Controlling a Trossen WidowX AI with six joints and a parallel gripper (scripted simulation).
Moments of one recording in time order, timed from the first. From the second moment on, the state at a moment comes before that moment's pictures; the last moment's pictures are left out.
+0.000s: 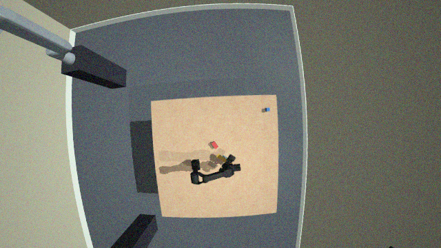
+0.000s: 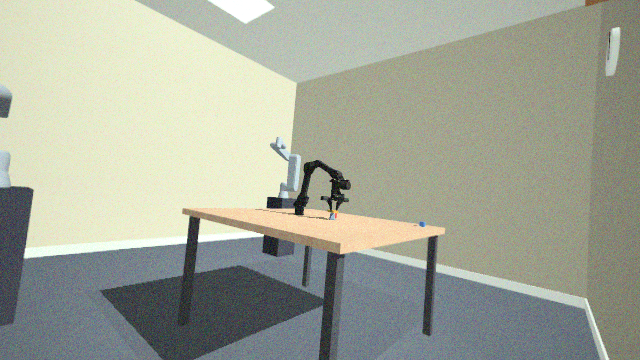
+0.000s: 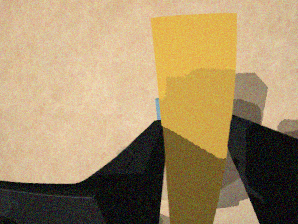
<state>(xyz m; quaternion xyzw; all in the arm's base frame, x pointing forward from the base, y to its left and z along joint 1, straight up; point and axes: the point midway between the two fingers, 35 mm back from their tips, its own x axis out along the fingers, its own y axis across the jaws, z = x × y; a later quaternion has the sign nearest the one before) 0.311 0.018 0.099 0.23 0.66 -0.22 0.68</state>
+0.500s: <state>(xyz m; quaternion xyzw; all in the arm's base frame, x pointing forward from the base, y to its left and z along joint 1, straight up) 0.311 0.018 0.098 0.23 0.66 -0.22 0.68</state>
